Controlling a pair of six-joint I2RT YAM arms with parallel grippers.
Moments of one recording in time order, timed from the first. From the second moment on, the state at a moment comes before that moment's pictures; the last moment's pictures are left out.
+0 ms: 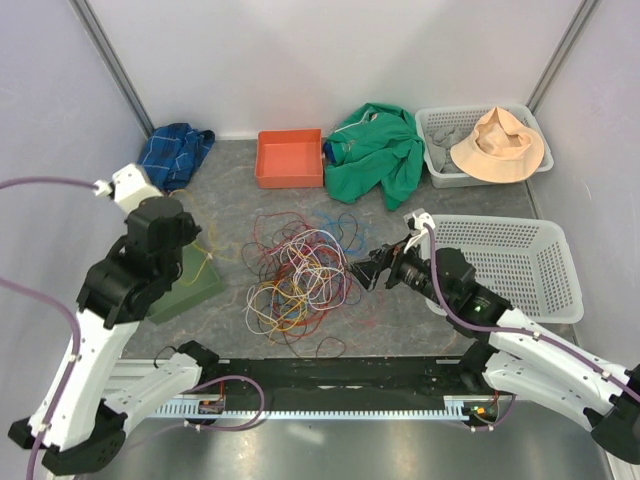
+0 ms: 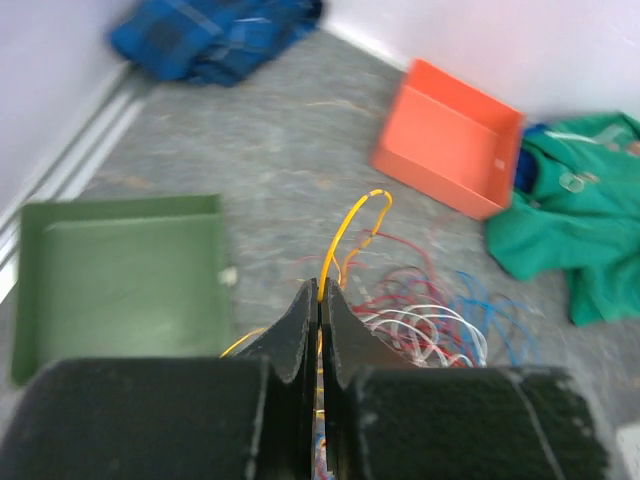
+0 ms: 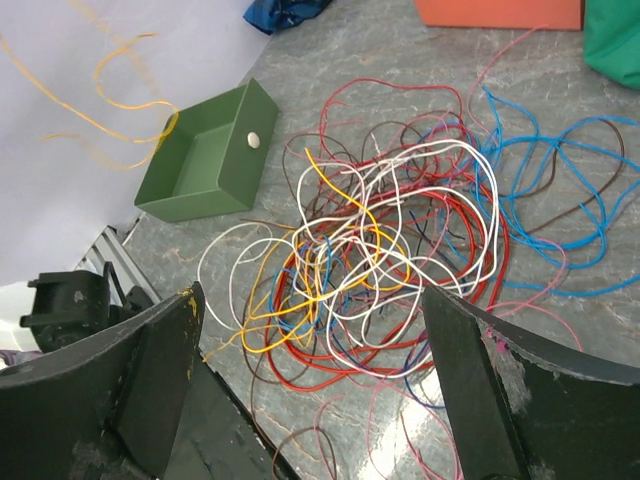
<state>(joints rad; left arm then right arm) -0.51 0.88 1.35 -0.94 -0.73 -0.63 0.81 0.79 0.54 0.11 -0.02 0.55</state>
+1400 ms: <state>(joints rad) 0.28 1.00 1.13 -0.94 -0.33 -0.81 0.81 0.78 0.44 0.14 -0.08 0.57</state>
